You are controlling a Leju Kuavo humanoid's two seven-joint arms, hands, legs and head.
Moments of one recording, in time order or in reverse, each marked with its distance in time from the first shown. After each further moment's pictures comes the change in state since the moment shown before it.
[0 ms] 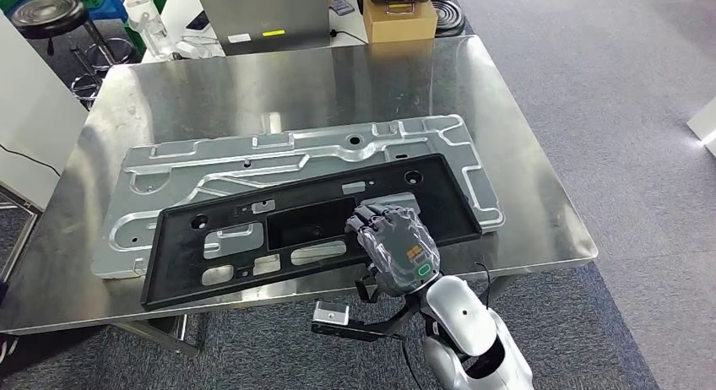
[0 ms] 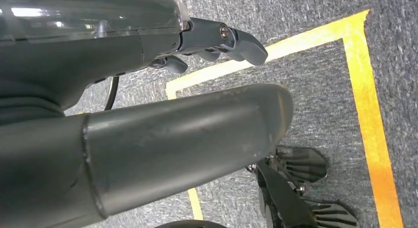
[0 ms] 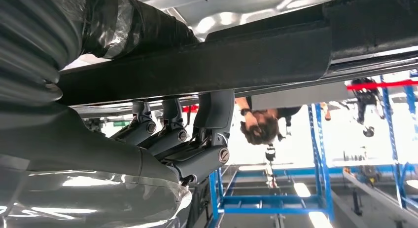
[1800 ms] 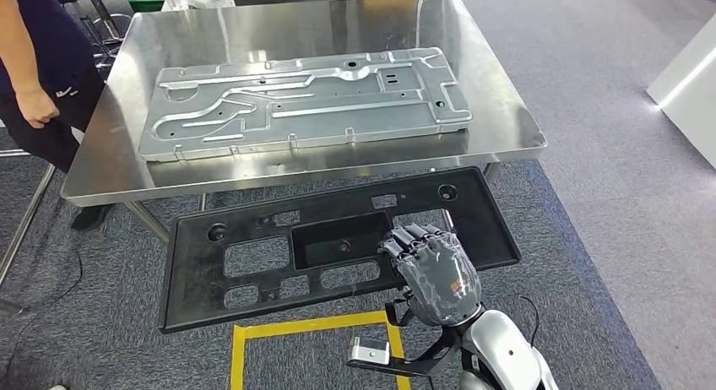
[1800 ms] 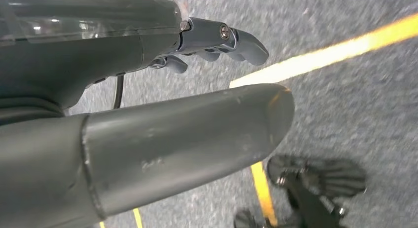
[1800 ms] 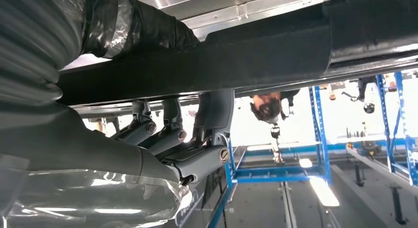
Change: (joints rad) left arm 0.014 0.018 0.029 -0.005 -0.077 -0.016 0.012; right arm 0.187 -0.097 -0.077 -0.209 -0.041 -0.081 -0.065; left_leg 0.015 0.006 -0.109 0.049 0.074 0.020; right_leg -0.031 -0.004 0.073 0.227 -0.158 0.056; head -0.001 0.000
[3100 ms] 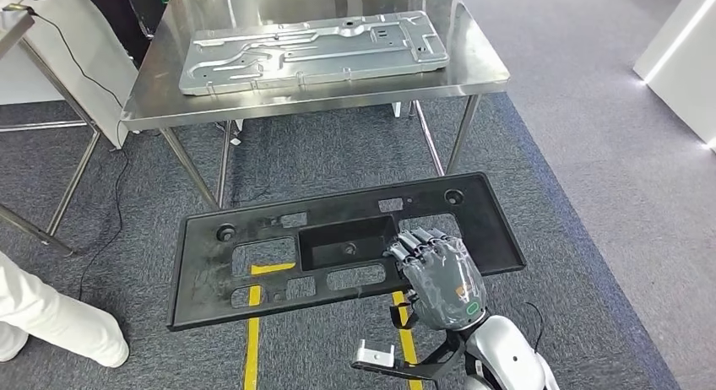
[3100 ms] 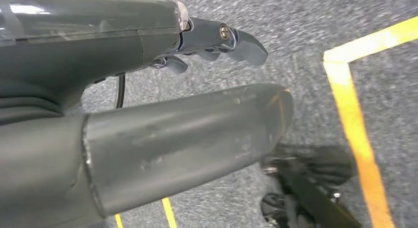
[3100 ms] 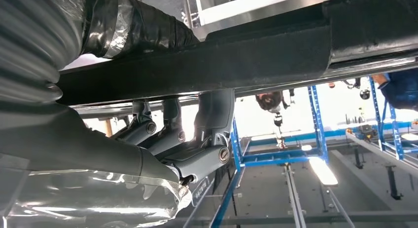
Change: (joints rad) left arm 0.005 0.009 0.014 -0.010 -0.027 -0.008 -0.002; right arm 0.012 -0.015 0.003 0.002 -0.006 -0.028 0.007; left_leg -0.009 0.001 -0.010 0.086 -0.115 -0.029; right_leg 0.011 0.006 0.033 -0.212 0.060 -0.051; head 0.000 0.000
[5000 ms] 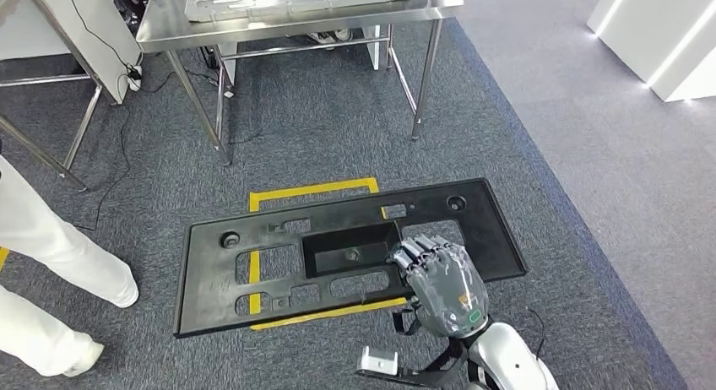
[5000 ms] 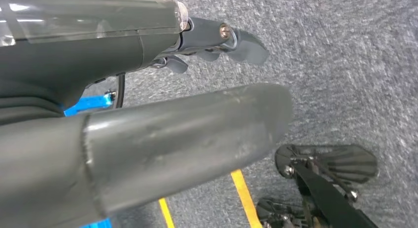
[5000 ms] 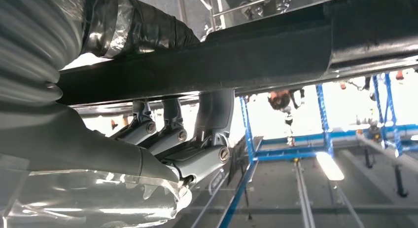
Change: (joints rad) left arm 0.000 0.014 0.018 -0.015 -0.043 -0.003 -0.001; right arm 0.015 -0.033 0.006 0.017 -0.004 -0.058 0.006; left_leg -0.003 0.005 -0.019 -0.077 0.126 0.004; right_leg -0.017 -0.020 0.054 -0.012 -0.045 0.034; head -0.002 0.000
